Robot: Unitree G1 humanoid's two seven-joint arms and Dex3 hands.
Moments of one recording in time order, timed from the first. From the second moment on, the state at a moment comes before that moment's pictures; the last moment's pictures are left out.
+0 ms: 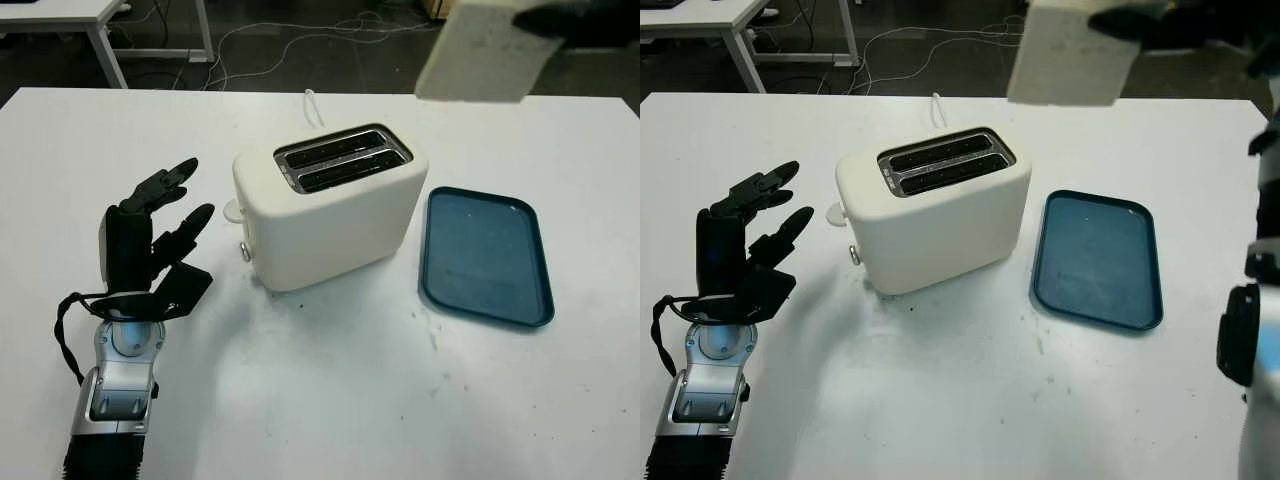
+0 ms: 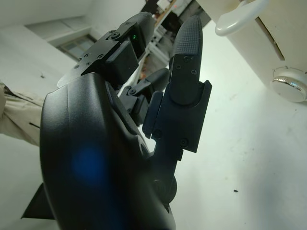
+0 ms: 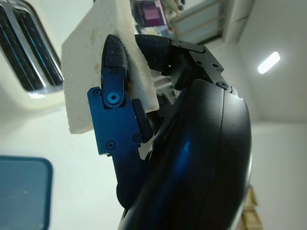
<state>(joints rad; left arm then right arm) -0.11 0.20 0.11 -0.06 0.37 -0.20 0.24 -1.13 -0.71 -0.06 0.60 0.15 -0.11 0.91</state>
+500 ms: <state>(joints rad) -0.11 0.20 0.11 -0.06 0.37 -0.20 0.24 -1.19 -0.56 0.05 0.53 0.14 0.14 0.95</state>
